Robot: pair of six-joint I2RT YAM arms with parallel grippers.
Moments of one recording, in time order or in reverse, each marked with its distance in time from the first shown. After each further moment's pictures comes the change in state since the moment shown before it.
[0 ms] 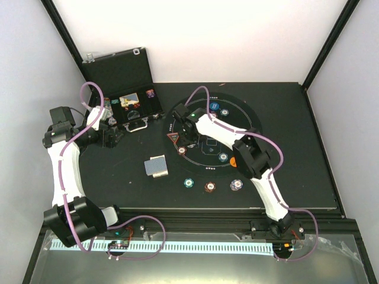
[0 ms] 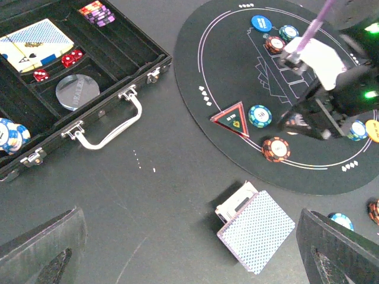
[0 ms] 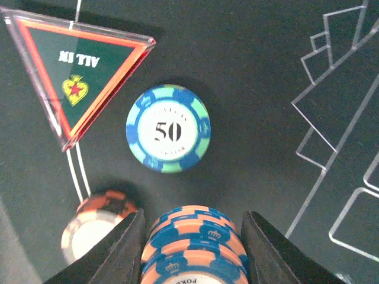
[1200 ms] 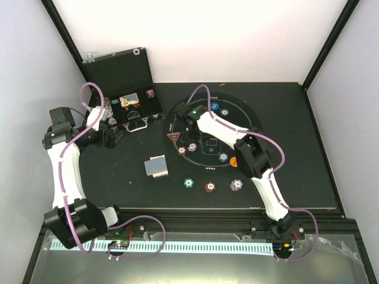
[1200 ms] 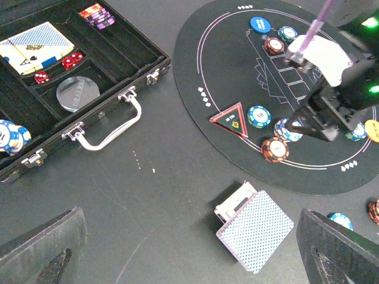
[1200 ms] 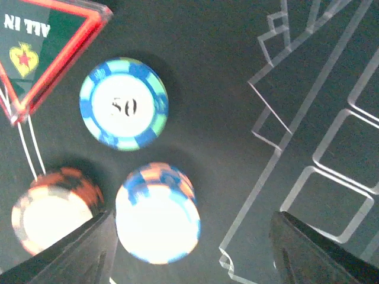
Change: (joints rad) left arm 0.000 -0.014 -0.001 -0.003 0.000 0.001; right arm -0.019 0.077 0.112 -0.126 0.034 -0.064
